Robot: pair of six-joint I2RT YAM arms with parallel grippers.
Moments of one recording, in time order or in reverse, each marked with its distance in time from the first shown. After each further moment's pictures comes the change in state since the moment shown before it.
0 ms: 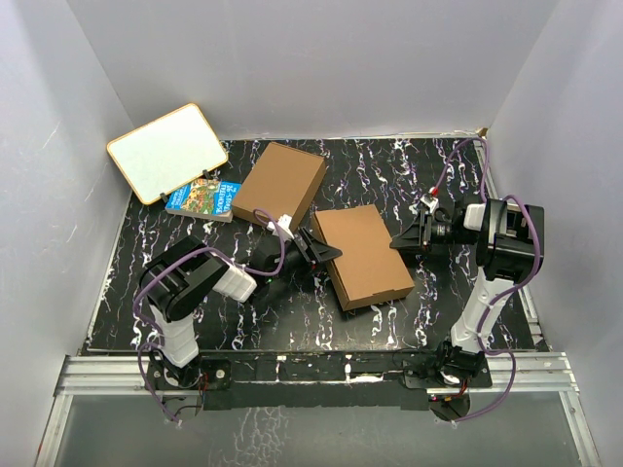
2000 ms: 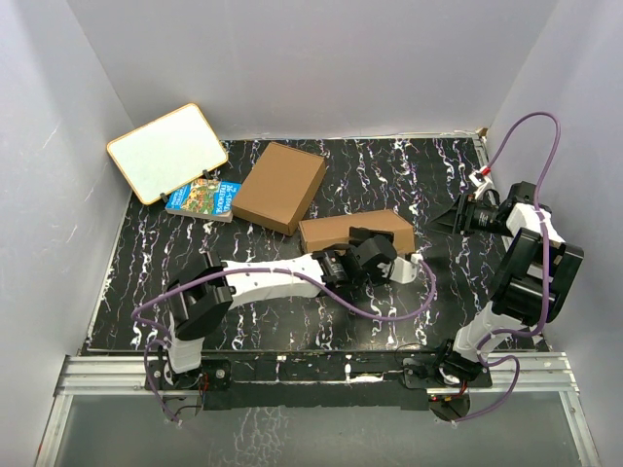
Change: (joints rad) left arm -0.453 0.062 0.843 -1.217 -0.732 2.099; right arm -0.235 -0.322 0.040 -0.116 0.079 -0.225
